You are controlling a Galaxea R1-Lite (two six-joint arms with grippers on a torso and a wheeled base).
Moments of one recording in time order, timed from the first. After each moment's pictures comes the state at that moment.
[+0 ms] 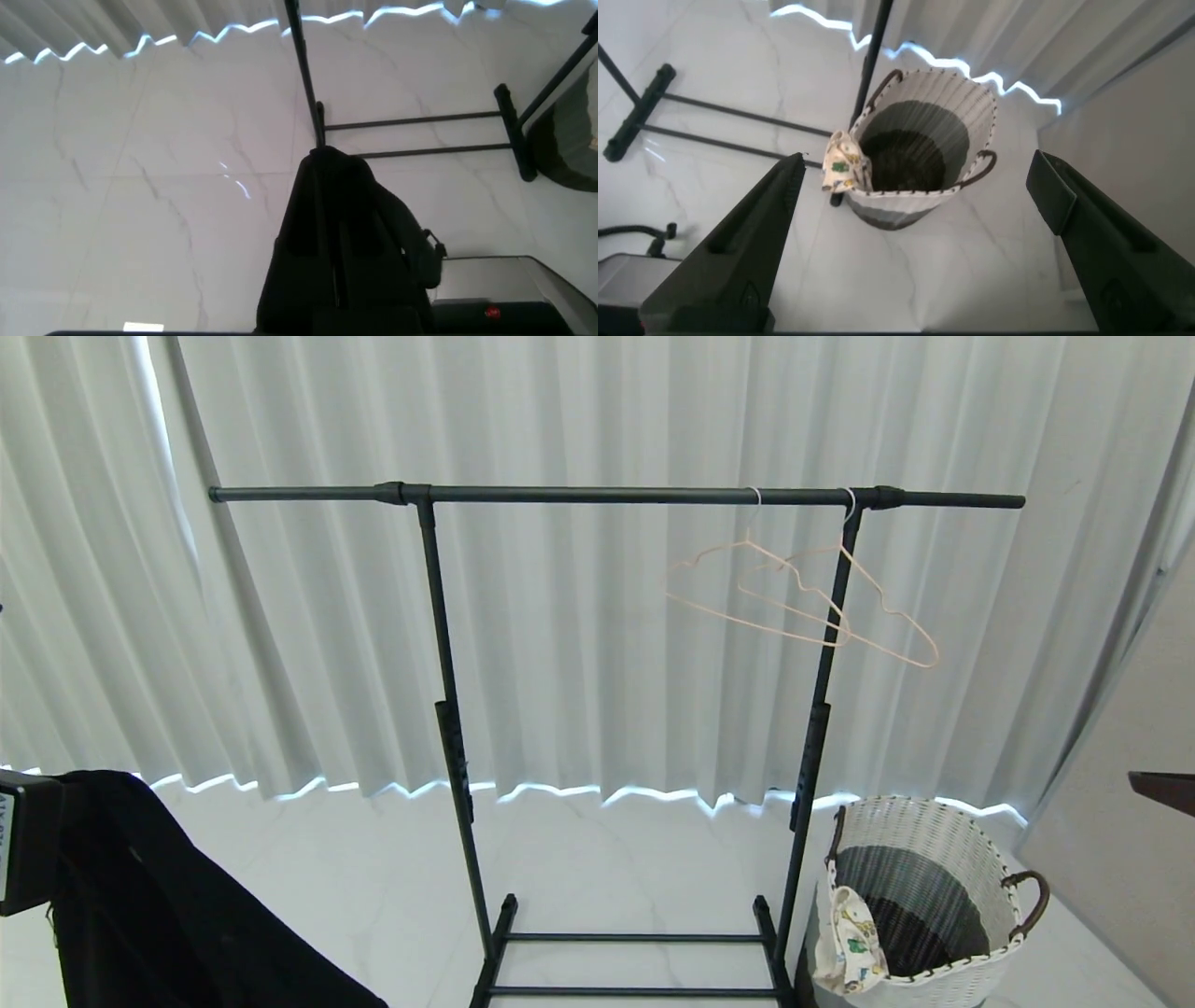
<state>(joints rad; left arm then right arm) -0.26 1.04 -1.05 0.63 0.22 0.03 0.16 1.05 -0.99 0.43 -0.07 -0.17</state>
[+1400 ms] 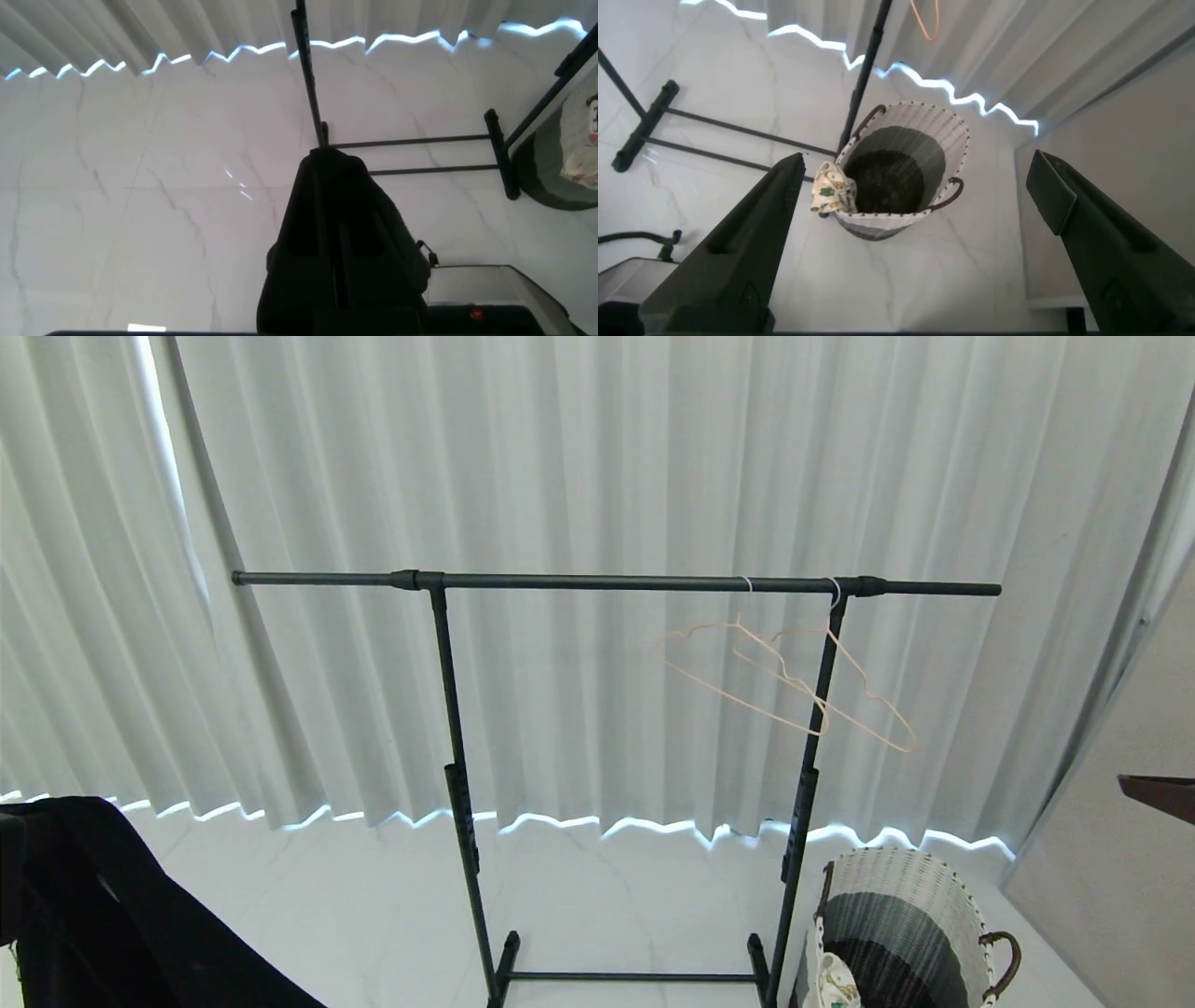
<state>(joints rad) -0.26 0.98 -1.00 0.63 0.24 0.04 0.16 1.07 -0.98 0.41 -0.06 -0.21</state>
